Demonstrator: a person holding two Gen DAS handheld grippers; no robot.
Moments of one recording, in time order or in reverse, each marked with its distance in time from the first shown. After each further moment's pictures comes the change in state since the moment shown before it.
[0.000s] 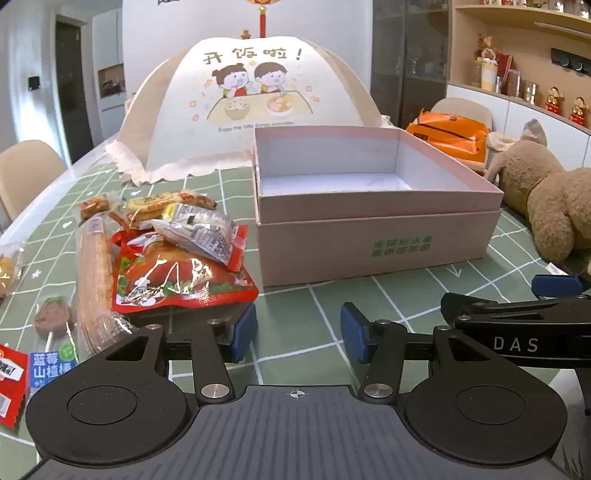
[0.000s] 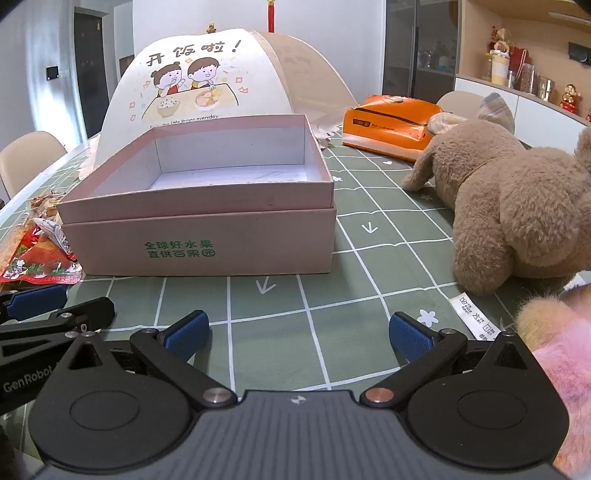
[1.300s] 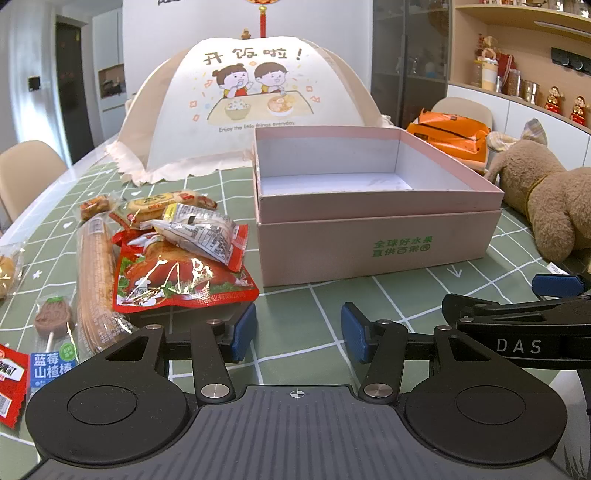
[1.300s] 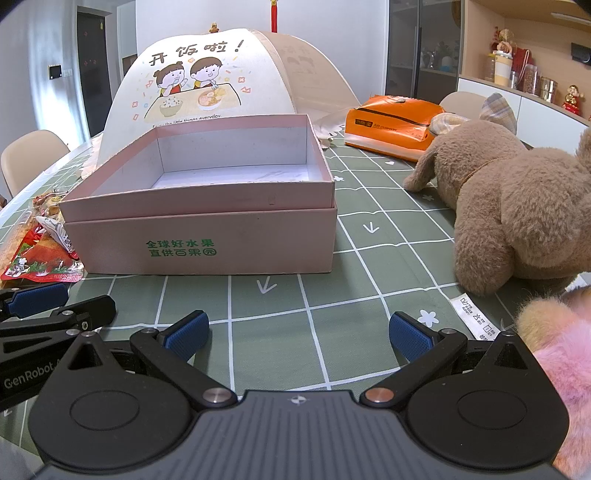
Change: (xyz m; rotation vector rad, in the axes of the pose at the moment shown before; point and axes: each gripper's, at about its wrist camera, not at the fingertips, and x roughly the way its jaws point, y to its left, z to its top) left arm 0.004 -0.001 0.003 0.013 0.002 0.010; right arm 0.000 -0.001 0.000 -0.004 0.001 0.010
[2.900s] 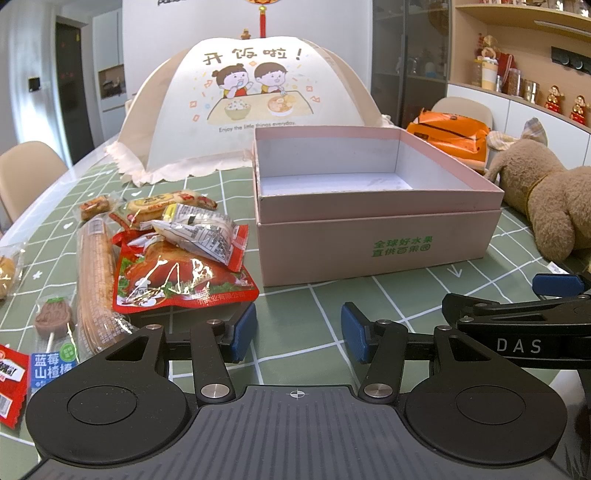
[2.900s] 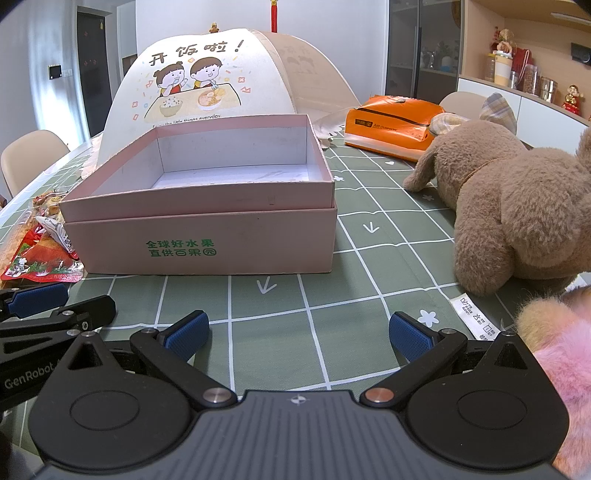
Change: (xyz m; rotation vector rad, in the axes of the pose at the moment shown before) left arm 0.005 0.004 0.011 0.002 0.000 0.002; right arm 0.000 0.000 0.000 0.000 0.000 0.000
